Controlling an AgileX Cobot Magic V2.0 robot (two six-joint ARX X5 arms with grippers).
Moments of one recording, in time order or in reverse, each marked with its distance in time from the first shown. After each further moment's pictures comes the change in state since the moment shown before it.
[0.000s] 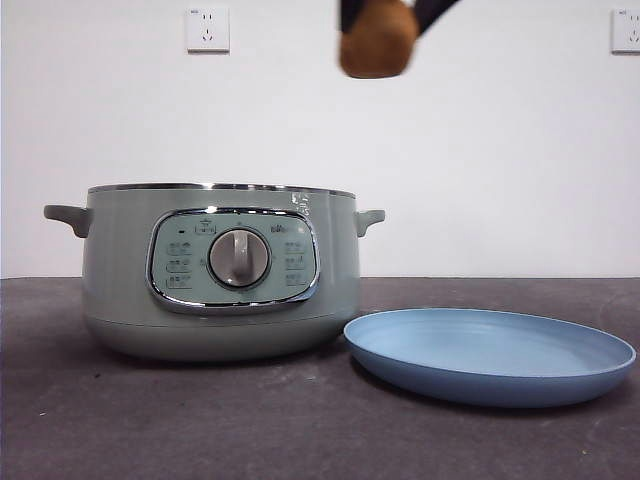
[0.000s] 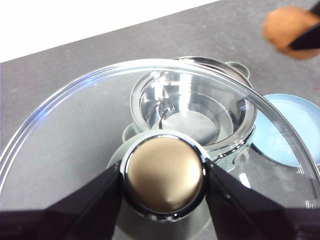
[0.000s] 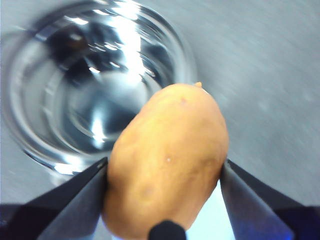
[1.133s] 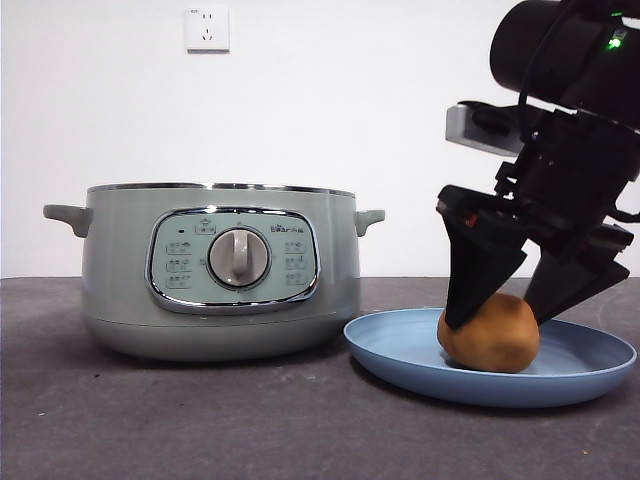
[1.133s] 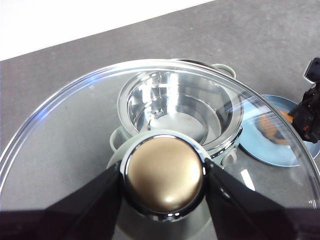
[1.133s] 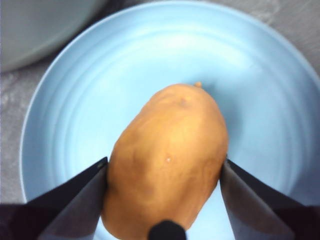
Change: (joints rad) left arm 0.000 0.004 0.000 0.007 0.049 0.000; right arm -0.203 -0.113 -0.951 0.686 -0.209 0.042
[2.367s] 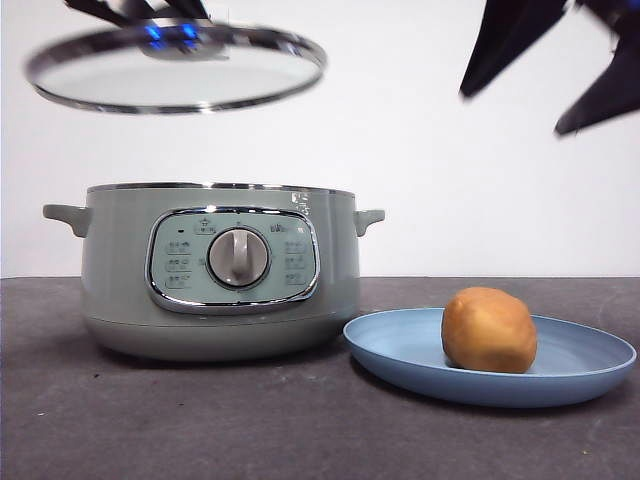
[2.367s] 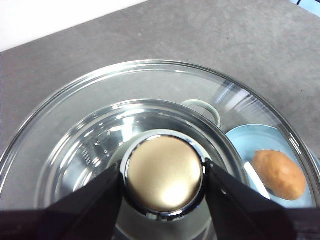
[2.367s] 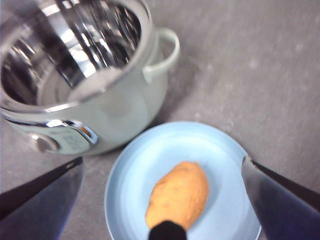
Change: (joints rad) left arm -0.113 0.602 0.000 0.533 0.138 0.005; right arm -0.012 -0.541 0.014 -0.109 0.002 0.035
